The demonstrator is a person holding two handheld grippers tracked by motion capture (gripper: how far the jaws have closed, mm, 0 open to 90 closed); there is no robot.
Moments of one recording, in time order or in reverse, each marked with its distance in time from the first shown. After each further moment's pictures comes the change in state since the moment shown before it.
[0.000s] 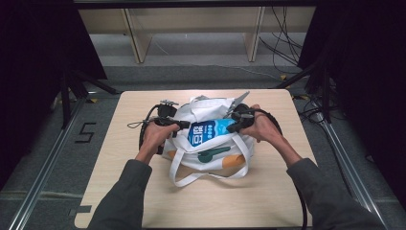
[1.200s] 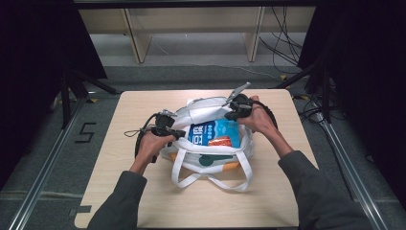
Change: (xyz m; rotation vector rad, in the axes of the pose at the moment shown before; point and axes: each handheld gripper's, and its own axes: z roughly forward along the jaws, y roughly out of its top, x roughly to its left) left arm -0.006 -0.030 -0.005 0.029 -0.016 0.096; right arm -0.032 0.023 0.017 -0.072 -0.129 0.033
